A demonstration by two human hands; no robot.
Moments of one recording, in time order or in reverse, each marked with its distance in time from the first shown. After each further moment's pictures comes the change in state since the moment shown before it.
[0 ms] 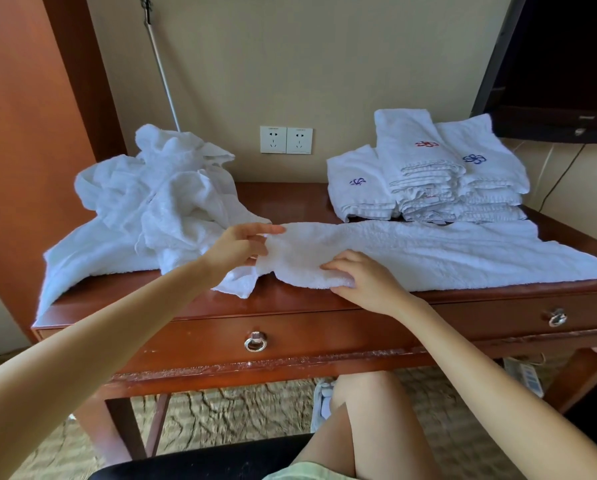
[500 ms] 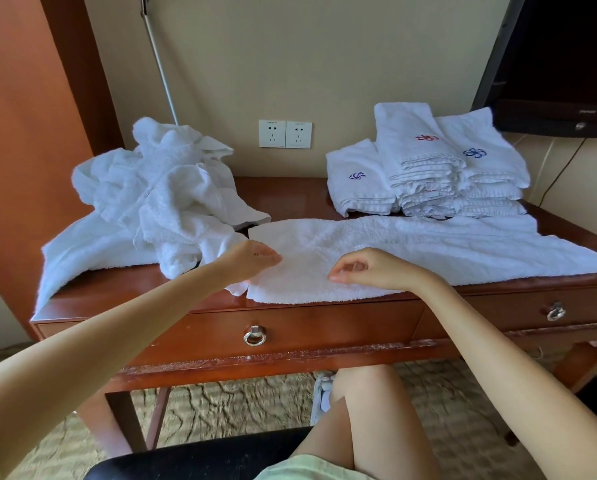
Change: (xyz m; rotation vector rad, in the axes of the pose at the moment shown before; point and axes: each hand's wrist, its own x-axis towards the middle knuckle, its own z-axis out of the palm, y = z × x) left_hand 0.012 -0.019 0.018 0.556 -0.004 -0.159; right_hand 0.001 0.001 -0.036 0.291 -0.312 0.132
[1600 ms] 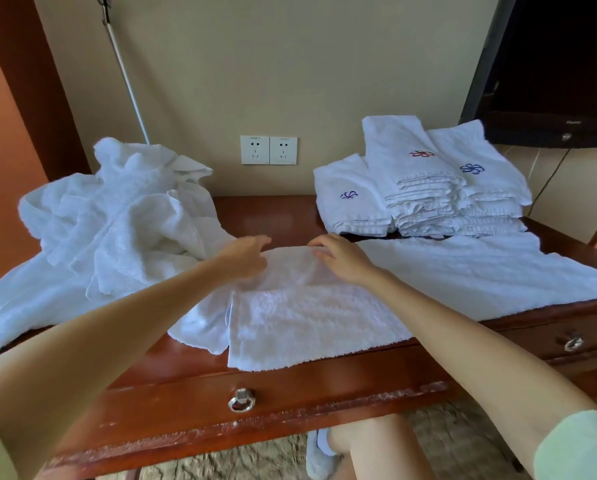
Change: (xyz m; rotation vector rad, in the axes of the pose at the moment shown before) left_hand 0.106 0.011 -0.016 0.439 0.080 0.137; right_hand 0.126 0.029 -0.014 -0.205 0.360 0.060
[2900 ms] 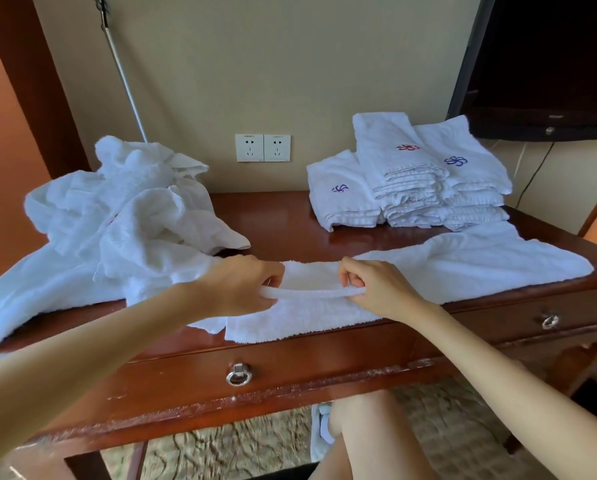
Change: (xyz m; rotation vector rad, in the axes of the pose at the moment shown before) left_hand -0.099 0.025 -0.006 0.224 0.036 0.387; right_hand -0.124 0.001 -0.029 -0.139 0.081 -0.187
